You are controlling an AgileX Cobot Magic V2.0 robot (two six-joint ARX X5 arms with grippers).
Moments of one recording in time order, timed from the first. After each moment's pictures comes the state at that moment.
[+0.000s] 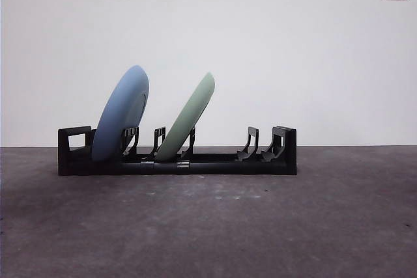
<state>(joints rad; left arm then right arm) -0.61 0.66 1.04 -0.89 0.04 0.09 0.42 1.10 1.34 -1.11 -0.31 -0.07</state>
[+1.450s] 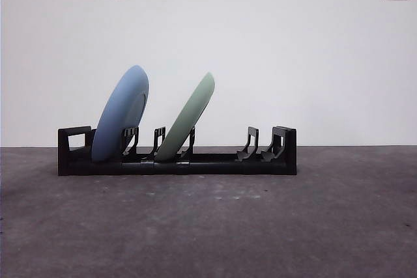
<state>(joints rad) -0.02 0.18 0.20 -0.07 0.13 0.19 0.42 1.10 1.34 -1.05 -0.07 -0.07</state>
